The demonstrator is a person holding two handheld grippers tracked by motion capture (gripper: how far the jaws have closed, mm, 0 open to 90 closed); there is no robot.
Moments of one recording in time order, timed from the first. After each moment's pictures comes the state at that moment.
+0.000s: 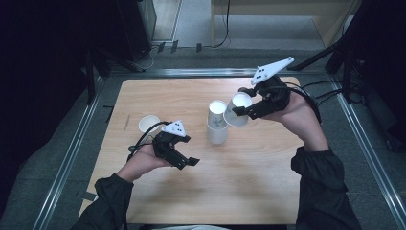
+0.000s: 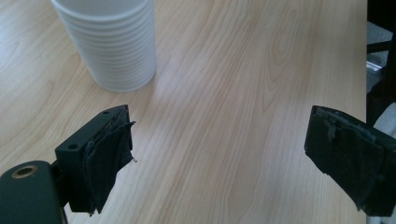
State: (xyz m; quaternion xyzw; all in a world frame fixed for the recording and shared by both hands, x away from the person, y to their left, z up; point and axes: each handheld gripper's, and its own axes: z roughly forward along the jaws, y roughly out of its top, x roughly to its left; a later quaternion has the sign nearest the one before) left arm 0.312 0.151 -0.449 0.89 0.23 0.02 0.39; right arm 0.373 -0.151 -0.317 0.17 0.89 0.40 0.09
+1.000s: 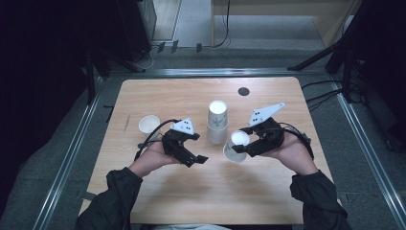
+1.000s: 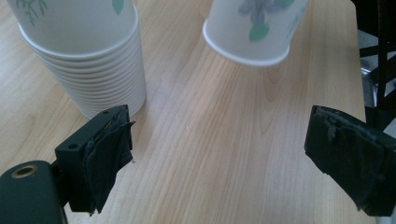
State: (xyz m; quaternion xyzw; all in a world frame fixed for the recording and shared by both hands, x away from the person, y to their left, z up) left arm 0.321 0.132 -0.455 0.89 0.21 0.01 0.41; right arm 0.332 -0.157 -0.411 0.17 0.90 0.39 0.03
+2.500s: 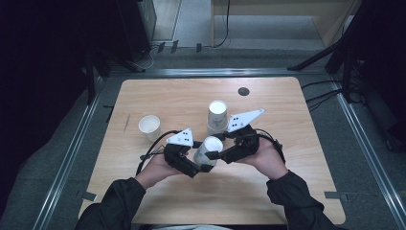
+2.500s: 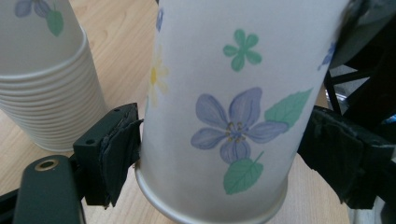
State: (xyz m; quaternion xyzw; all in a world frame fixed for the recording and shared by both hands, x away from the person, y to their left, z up) left arm 0.294 0.128 -0.468 0.86 0.18 0.01 0.48; right arm 0.319 -0.101 -0.421 0.13 0.86 0.49 -0.04
